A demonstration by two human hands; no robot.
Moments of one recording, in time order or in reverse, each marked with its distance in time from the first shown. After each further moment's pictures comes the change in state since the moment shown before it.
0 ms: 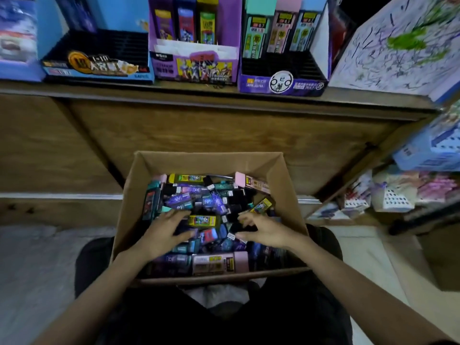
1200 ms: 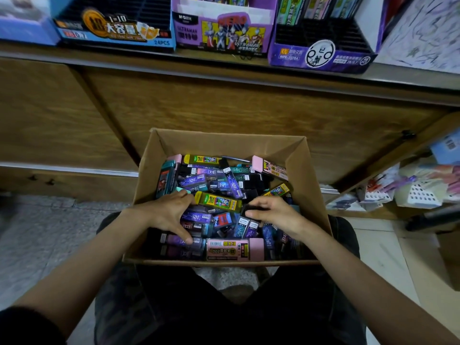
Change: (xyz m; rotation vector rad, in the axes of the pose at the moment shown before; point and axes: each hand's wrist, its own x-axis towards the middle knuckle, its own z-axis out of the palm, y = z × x) left_hand 0.014 -0.025 -0.028 0.210 -0.391 0.062; right_hand 0.002 -0.015 0.008 0.535 0.037 -0.066
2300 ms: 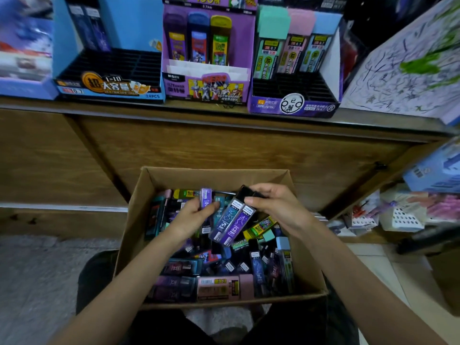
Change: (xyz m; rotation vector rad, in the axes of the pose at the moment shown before) left_hand 0.025 0.086 -0.035 -1.159 0.508 0.017; right_hand -0.005 -0.087 -0.037 0.183 0.213 -0.135
